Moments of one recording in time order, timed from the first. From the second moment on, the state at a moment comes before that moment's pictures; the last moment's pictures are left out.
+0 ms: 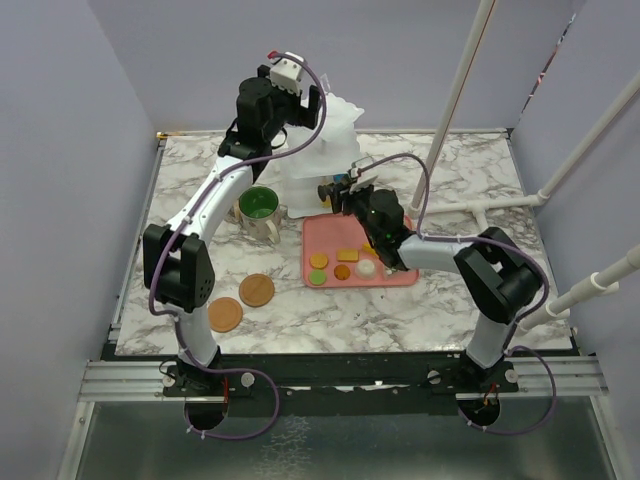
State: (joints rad) left arm -0.35 1.83 1.73 0.11 0.09 0.07; right arm 0.68 1.84 0.95 0.90 0.20 -0.04
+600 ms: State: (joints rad) left arm -0.26 2.14 2.08 0.02 0.61 0.00; right arm 0.68 1.48 0.73 0.77 0.19 0.04
